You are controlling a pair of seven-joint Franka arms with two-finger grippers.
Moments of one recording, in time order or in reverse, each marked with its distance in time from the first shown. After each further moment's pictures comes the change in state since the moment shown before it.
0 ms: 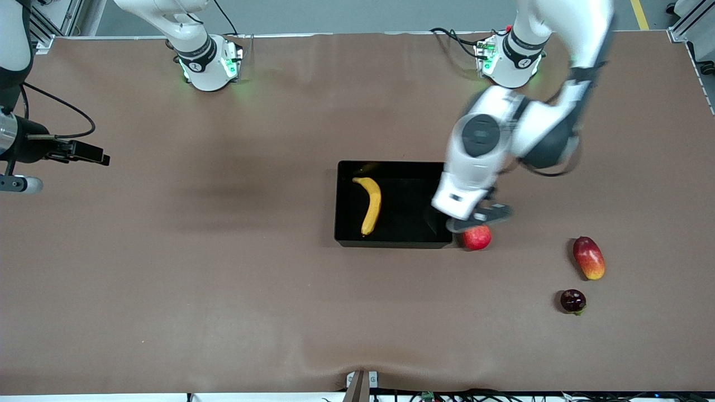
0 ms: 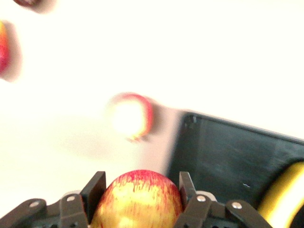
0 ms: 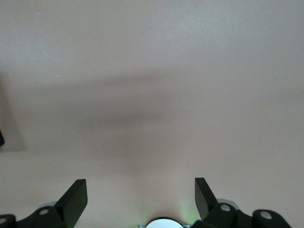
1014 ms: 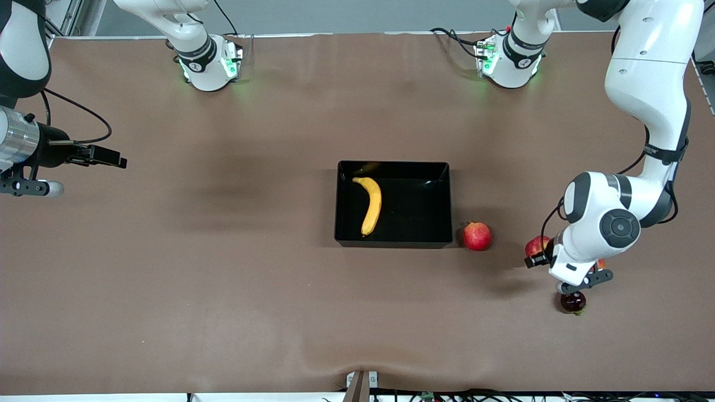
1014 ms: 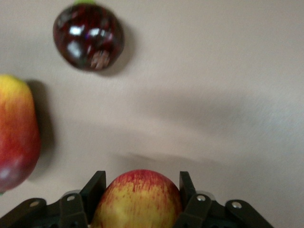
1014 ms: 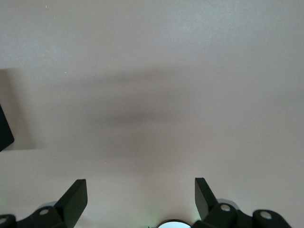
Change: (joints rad) left arm 0.362 0.324 -0.001 0.082 -0.004 0.300 0.257; right arm 0.011 -0.010 0.002 -0.075 0.045 0.054 0.008
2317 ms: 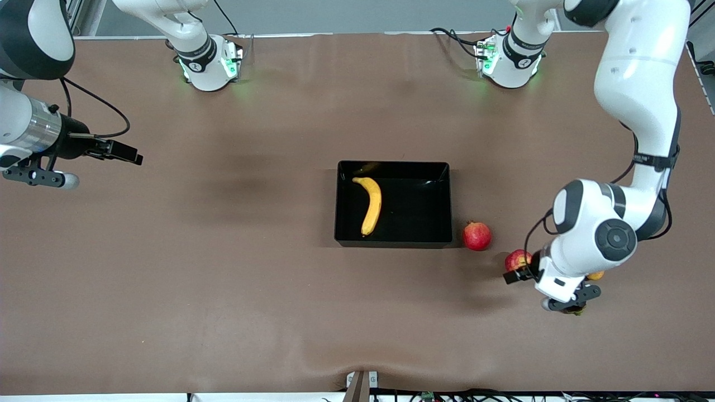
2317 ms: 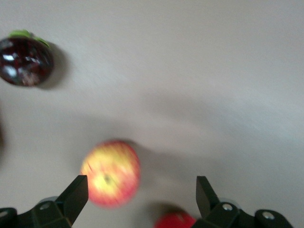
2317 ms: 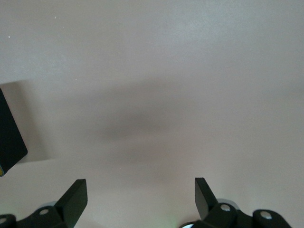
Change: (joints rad) left arm -0.096 -0.002 -0.053 0.179 -0.067 -0.164 -0.041; right arm 0.069 -0.072 0.000 -0.079 0.003 0.061 0.147
